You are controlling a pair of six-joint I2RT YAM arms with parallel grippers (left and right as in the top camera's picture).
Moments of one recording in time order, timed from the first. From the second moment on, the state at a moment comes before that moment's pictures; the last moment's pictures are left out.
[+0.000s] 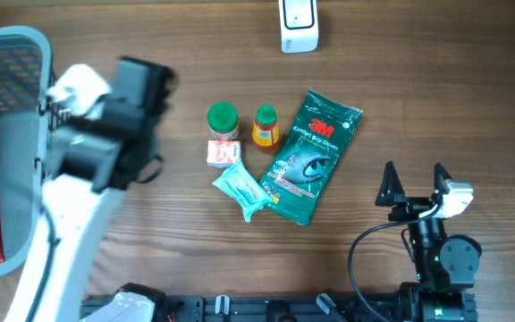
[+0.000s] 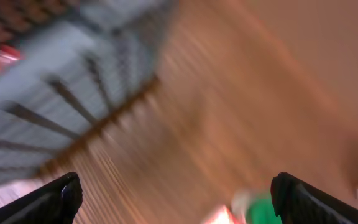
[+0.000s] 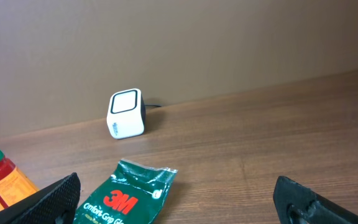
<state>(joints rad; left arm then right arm) -0.26 1.30 1.51 -1.25 -0.63 -1.05 -0.05 0.03 0.01 0.00 -0.09 0.21</state>
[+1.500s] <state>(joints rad) 0.89 1.54 1.37 -0.97 -0.19 -0.22 -0.05 0.03 0.01 0.00 -0.09 0.21</state>
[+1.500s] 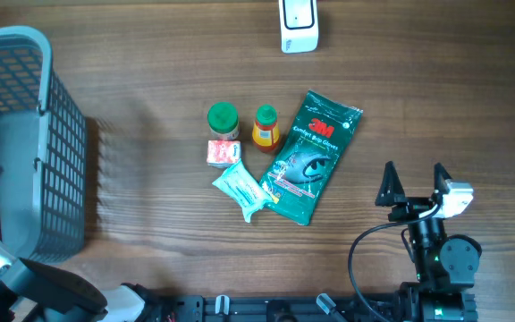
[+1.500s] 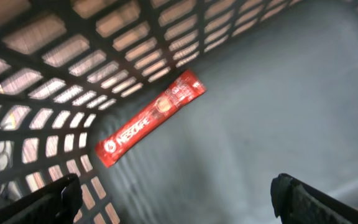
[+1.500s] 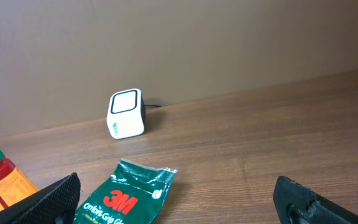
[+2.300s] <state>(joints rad) 1.02 1.56 0.92 -0.31 -0.16 -0.02 -0.05 0.03 0.01 0.00 -0.09 0.21</state>
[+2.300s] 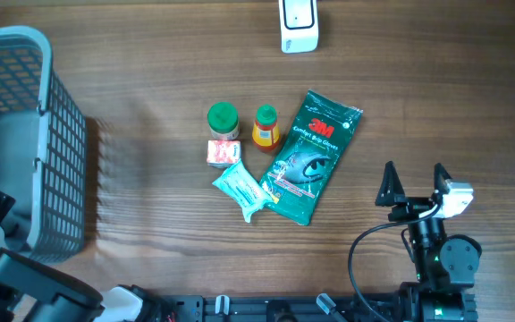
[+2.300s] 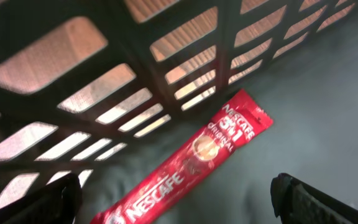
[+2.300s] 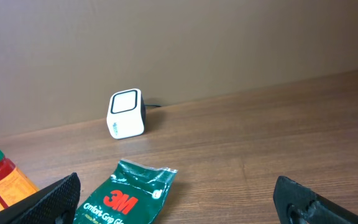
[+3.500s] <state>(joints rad) 0.95 1.58 1.27 -0.35 0.34 -0.17 -0.05 0.03 0.01 0.00 -0.09 0.21</state>
